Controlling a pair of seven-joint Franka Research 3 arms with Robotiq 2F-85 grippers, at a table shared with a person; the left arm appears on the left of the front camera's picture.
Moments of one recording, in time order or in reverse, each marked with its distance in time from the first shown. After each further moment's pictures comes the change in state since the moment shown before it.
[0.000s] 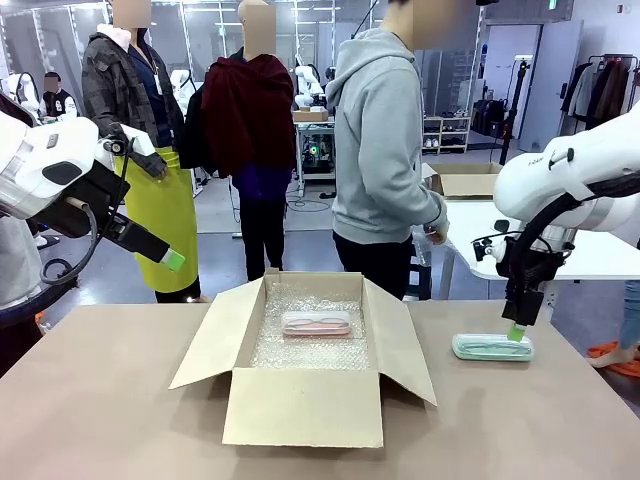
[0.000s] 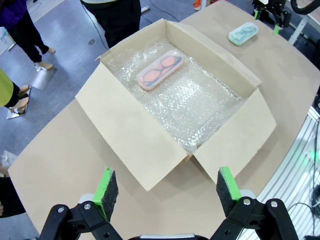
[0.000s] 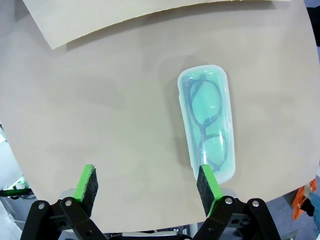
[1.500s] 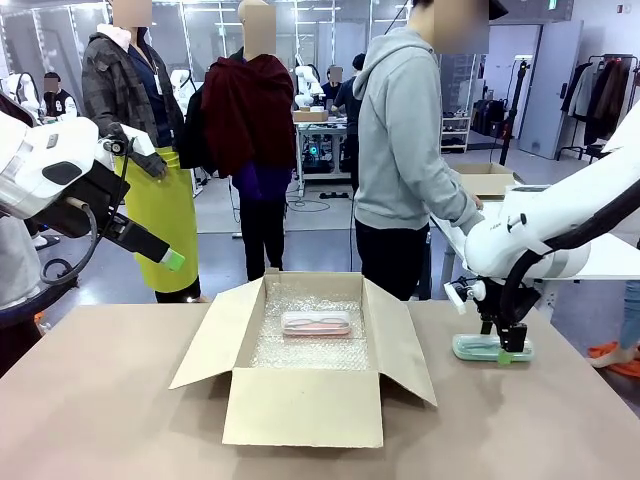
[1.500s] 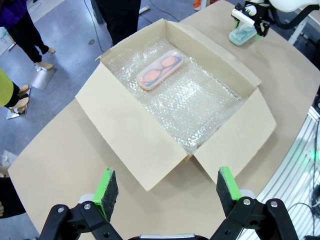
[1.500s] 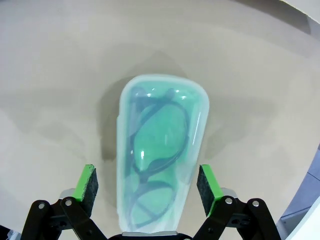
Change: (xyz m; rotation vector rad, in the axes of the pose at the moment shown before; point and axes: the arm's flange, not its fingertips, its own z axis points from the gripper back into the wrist) left arm 0.000 0.000 0.000 0.000 0.000 0.000; right arm 0.017 -0.053 -0.087 -0.115 0.112 0.347
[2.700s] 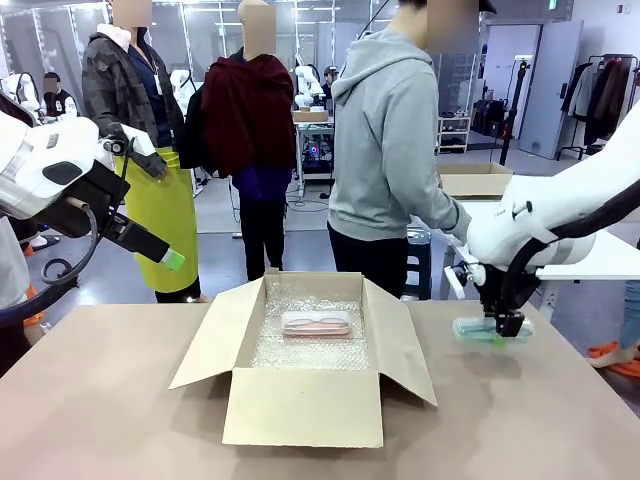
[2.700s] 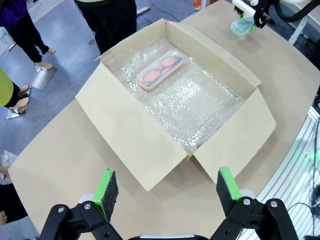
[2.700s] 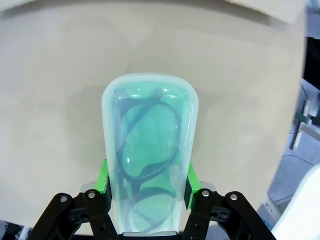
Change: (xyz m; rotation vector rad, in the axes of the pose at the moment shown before) left arm 0.000 0.000 0.000 0.000 0.000 0.000; right arm 0.005 0.002 0.056 -0.062 -0.015 -0.061
